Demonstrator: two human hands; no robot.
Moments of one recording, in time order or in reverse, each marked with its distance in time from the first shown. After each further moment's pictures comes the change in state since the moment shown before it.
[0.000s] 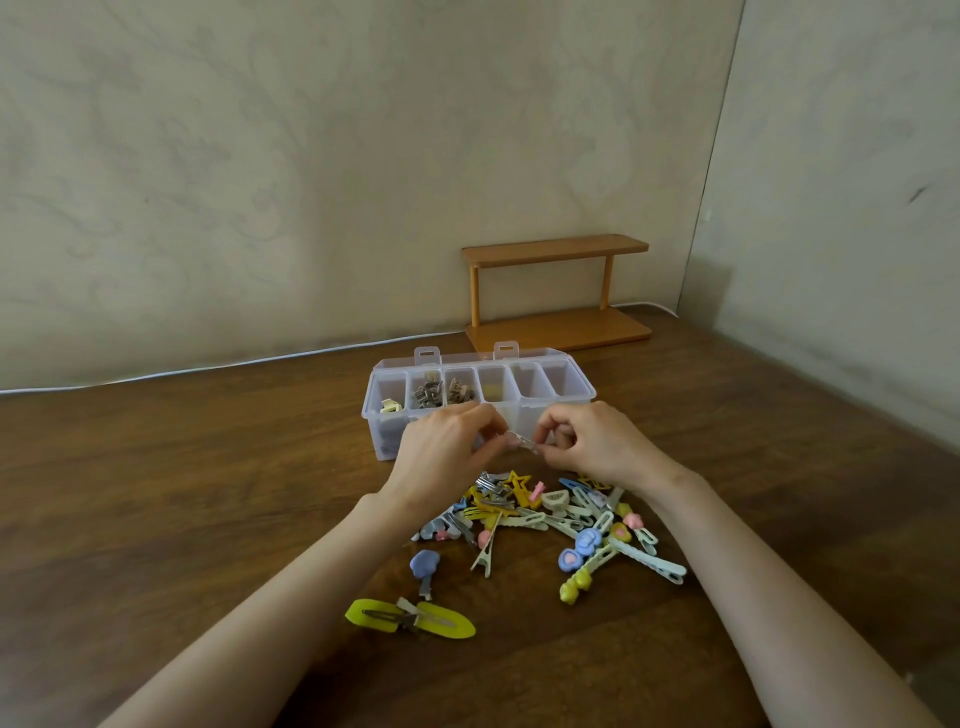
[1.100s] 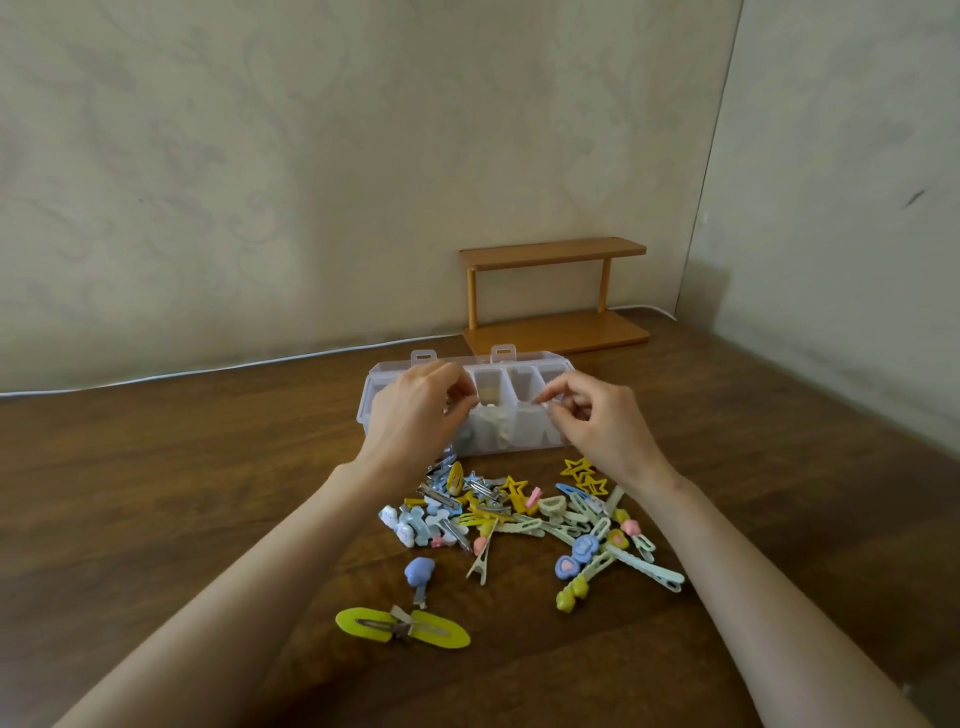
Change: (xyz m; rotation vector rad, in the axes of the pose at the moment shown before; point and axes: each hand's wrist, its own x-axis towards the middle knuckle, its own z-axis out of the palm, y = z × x) left_hand 0.022 -0.011 -0.025 0.068 0.078 -0.073; right_hand 0.002 0.000 0.001 0.266 0.374 -0.089
